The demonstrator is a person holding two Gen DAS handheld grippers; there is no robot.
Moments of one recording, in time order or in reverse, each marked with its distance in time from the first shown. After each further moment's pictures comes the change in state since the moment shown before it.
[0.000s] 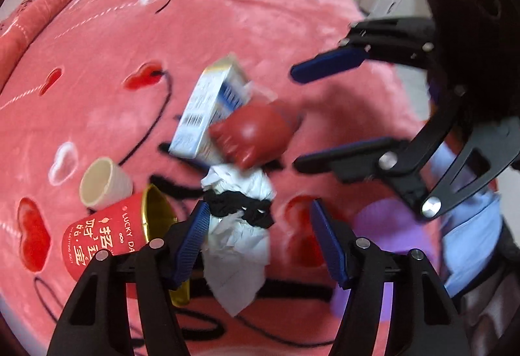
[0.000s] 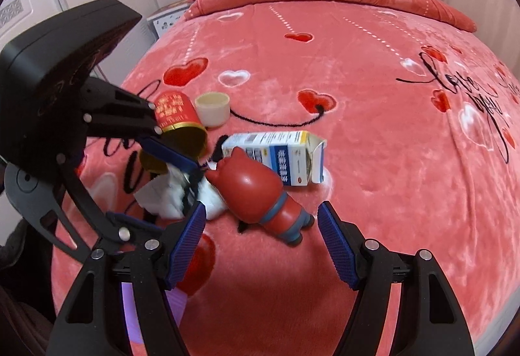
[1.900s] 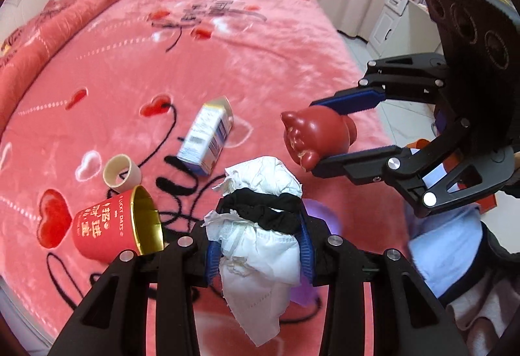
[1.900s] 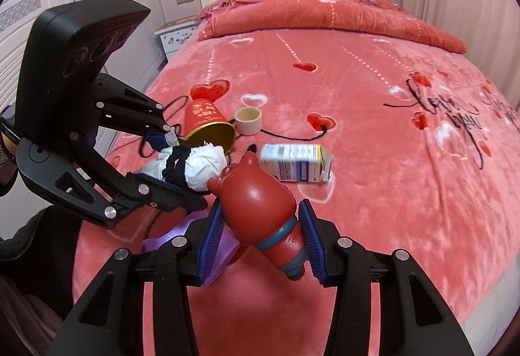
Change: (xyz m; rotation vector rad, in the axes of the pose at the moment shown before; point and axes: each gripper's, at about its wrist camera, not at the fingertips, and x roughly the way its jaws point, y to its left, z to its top) left arm -0.064 -0.044 -0.018 -0.019 -0.174 0.023; right arm -0.079 0.039 -0.022 -0.020 -0.109 -0.037
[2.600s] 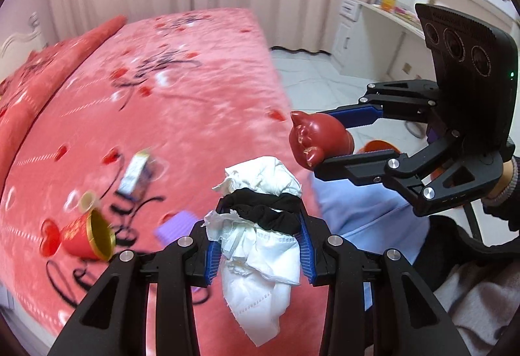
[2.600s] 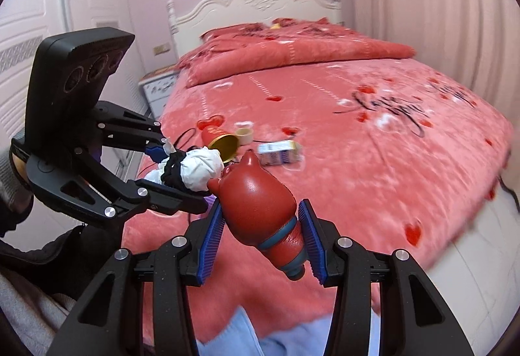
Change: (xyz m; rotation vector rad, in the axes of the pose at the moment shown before) left arm -0.050 -0.130 -0.001 0.156 -0.124 -0.043; right arm -0.156 0.031 -0.095 0.169 -0.204 -0.109
